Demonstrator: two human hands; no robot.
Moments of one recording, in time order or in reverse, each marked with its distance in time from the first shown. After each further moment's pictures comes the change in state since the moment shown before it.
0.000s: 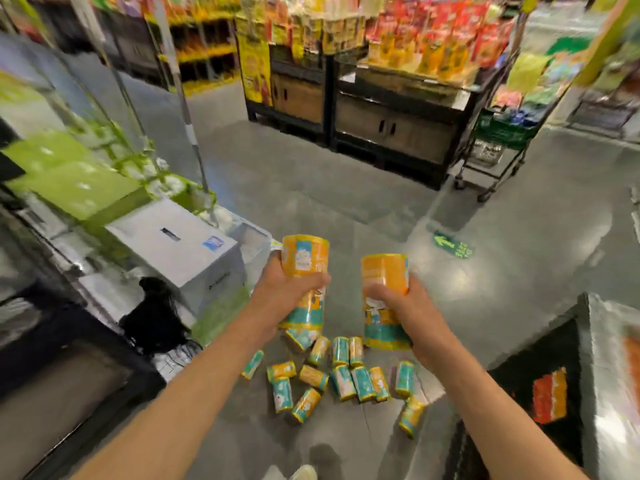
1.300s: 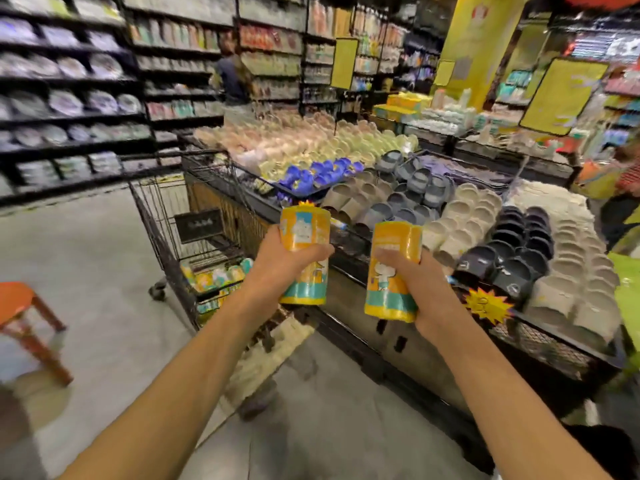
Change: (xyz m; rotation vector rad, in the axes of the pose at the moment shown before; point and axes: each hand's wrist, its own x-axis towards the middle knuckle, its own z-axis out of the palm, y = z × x) left_hand -0.675 -0.119 -0.447 -0.383 1.575 0.099; right_hand -0.559 0.007 0.521 -0.278 -1.568 -0.238
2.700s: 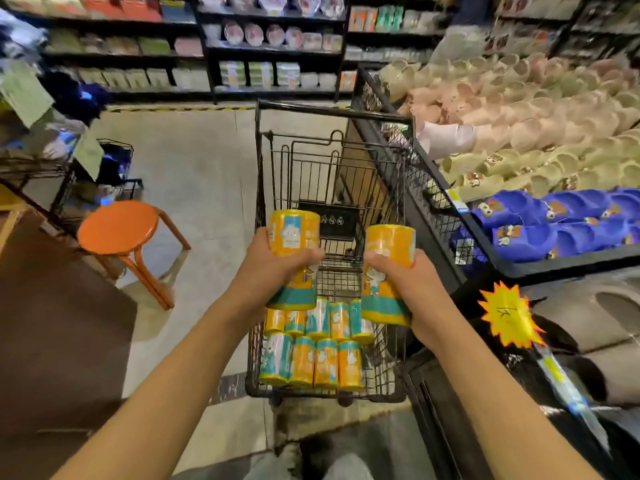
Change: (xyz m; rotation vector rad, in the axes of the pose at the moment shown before) left_hand 0.490 -0.086 -0.277 -0.076 0.636 -0.257; right_hand 0.555 0.061 0.423 -0.190 -0.685 0.220
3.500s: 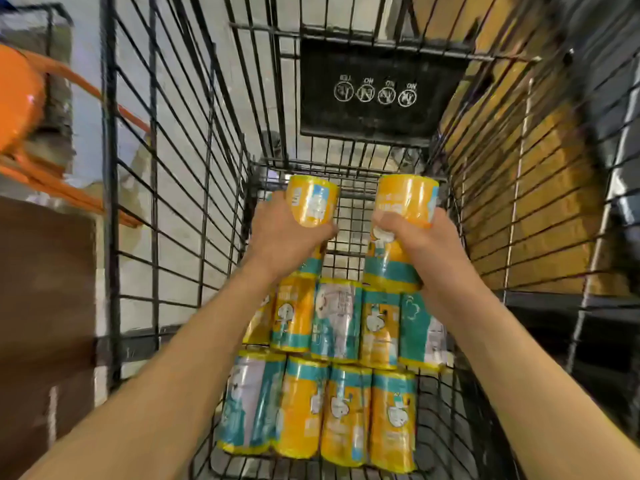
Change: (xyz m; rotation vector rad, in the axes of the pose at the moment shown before) left_hand 0.372 -0.299 0.040 0.673 0.136 -0.245; right_hand 0.375 0.263 0.041 -0.107 -0.012 0.312
